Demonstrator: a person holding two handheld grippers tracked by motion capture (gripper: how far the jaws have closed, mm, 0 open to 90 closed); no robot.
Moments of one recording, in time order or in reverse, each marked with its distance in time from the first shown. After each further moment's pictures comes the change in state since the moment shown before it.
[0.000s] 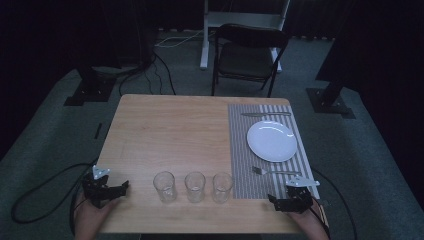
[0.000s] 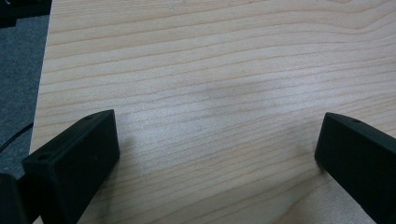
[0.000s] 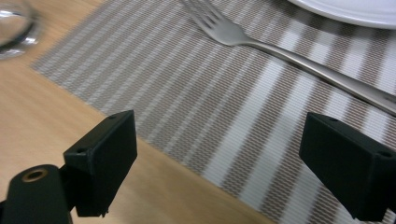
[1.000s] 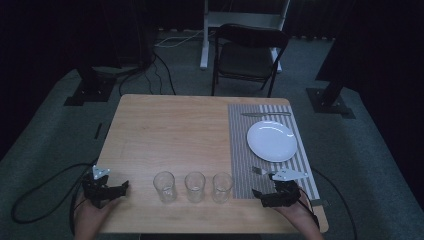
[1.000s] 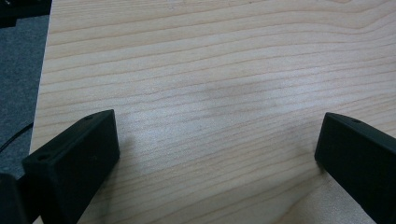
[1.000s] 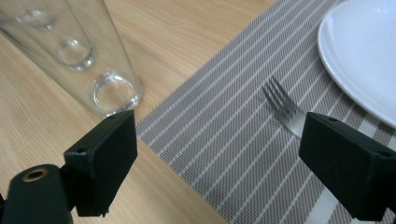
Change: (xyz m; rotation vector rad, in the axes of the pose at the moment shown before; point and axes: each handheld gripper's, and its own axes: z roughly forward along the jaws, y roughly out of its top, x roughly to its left) left arm 0.000 0.000 0.000 0.000 0.000 0.000; right arm 0.039 0.049 -0.008 -0.091 0.137 -0.109
